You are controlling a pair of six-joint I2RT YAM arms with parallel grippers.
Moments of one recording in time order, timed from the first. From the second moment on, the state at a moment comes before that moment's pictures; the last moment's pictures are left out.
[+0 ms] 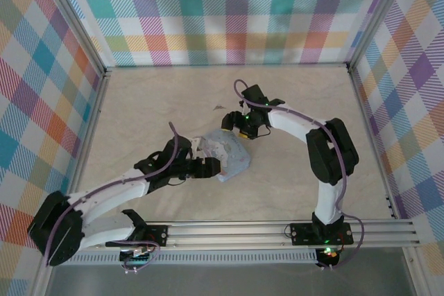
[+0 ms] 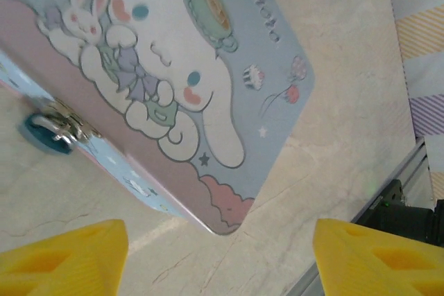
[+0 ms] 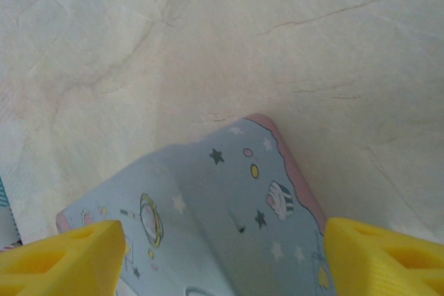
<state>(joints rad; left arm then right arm) -0.73 1.08 0.59 -0.21 0.27 -0.73 0.54 1.88 1.35 -0.53 -0.39 0.72</state>
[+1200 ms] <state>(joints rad) -0.50 1.67 1.15 -0.50 0.32 -0.43 0.66 1.39 0.71 -0.29 -0.36 1.04</state>
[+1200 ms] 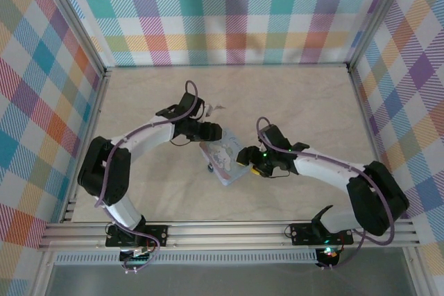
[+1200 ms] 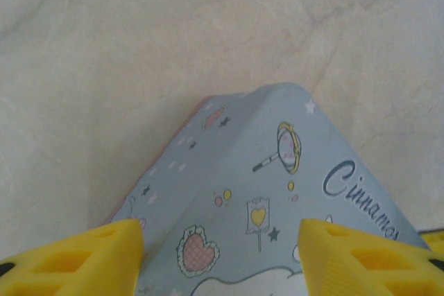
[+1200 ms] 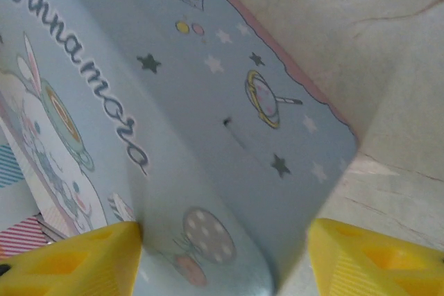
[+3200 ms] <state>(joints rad) -0.61 1.63 0.95 -0.19 0.23 -0.69 0.44 1.67 1.07 -0.43 -0.23 0.73</state>
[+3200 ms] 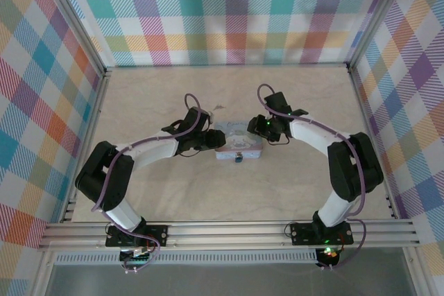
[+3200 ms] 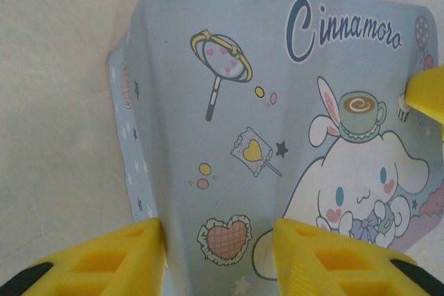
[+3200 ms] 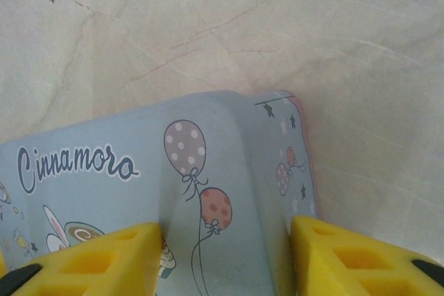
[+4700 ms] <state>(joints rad) -0.55 2.25 2.05 -0.96 -0.05 -0.66 0.46 1.31 0.93 -0.57 -0.20 0.74</state>
